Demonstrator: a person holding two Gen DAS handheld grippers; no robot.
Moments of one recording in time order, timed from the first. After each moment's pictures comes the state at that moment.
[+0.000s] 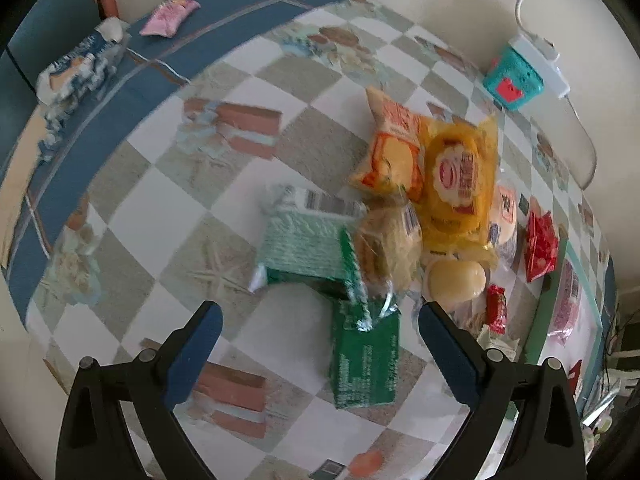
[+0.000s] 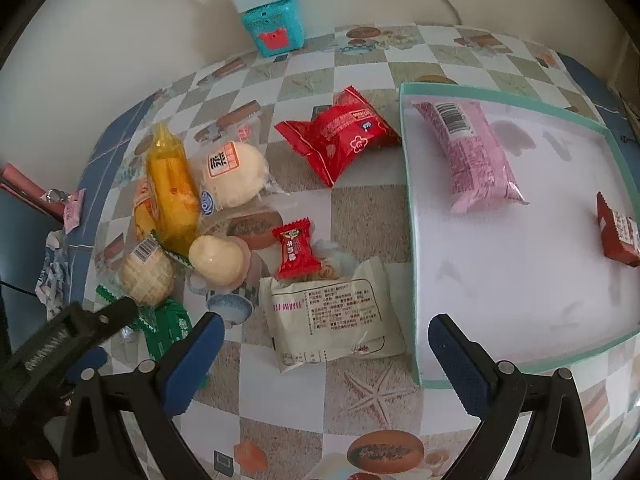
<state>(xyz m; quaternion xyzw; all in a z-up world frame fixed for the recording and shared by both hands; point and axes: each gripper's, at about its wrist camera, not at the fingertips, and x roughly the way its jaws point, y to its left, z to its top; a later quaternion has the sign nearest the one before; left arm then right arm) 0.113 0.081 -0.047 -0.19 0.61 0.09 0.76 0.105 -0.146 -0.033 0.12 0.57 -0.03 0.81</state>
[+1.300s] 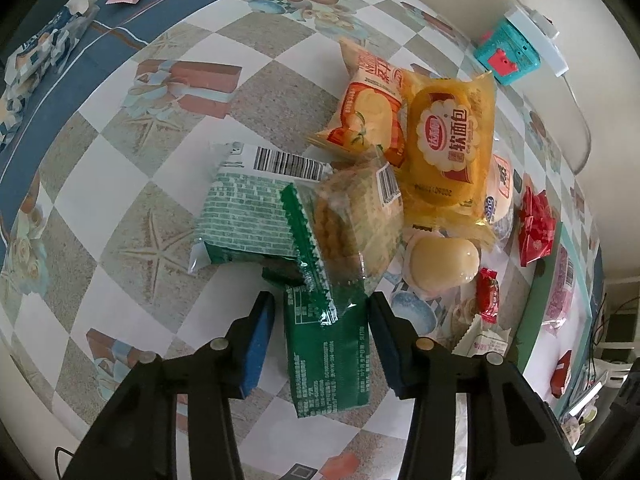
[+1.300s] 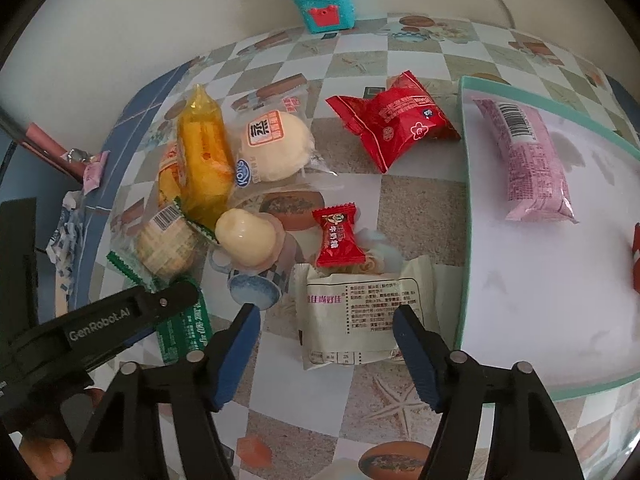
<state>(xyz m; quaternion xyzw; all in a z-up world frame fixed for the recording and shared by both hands) 0.118 0.087 -0.073 -0.22 0.63 0.05 0.74 0.114 -0.124 -0.051 0.09 0.58 0.04 0.80</state>
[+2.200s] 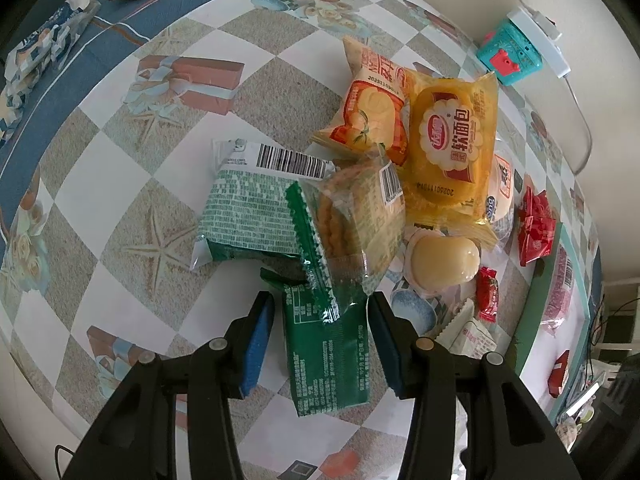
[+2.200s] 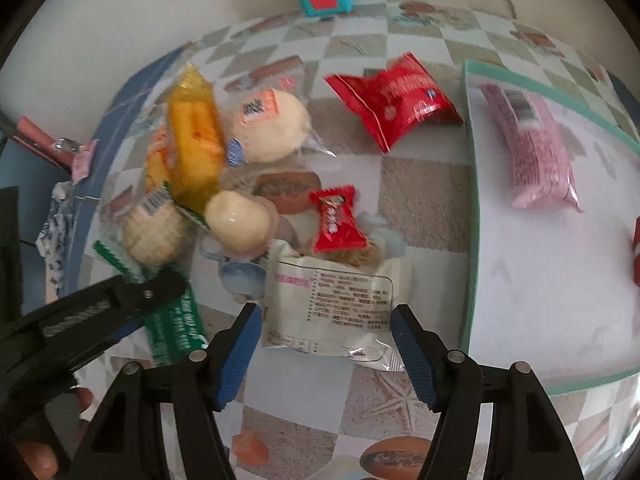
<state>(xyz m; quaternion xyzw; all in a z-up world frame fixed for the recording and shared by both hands) 0.115 0.085 -0.072 -0.22 0.64 0.05 0.74 0.114 -0.121 -0.063 0.09 0.61 0.03 0.79</state>
